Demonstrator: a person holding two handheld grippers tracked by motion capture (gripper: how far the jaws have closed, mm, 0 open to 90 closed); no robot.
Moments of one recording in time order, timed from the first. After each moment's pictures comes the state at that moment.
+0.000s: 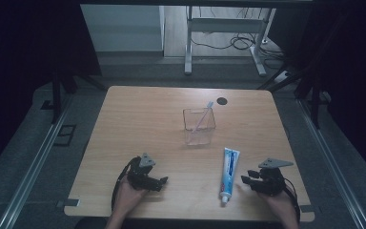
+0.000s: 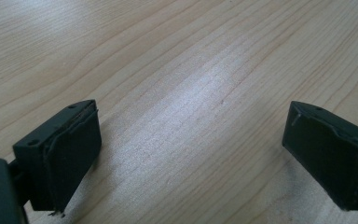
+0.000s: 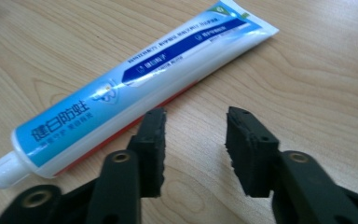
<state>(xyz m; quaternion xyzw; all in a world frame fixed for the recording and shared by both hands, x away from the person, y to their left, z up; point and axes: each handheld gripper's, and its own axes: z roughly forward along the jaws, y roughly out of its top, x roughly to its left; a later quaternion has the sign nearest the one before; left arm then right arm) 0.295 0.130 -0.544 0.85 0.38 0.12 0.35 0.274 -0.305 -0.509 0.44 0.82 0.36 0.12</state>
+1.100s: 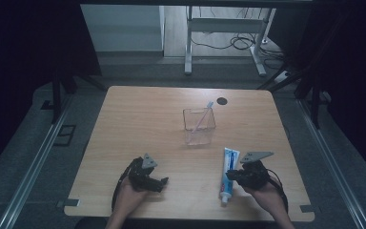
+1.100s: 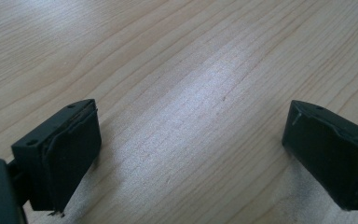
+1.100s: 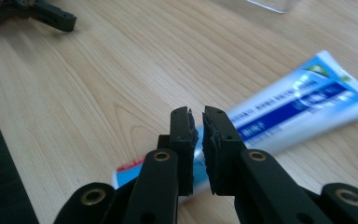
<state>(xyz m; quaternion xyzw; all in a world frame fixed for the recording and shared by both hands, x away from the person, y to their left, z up) 0.293 0.125 -0.544 0.86 0.37 0.13 0.33 0.286 -0.252 -0.485 0.36 0.86 0.36 0.06</state>
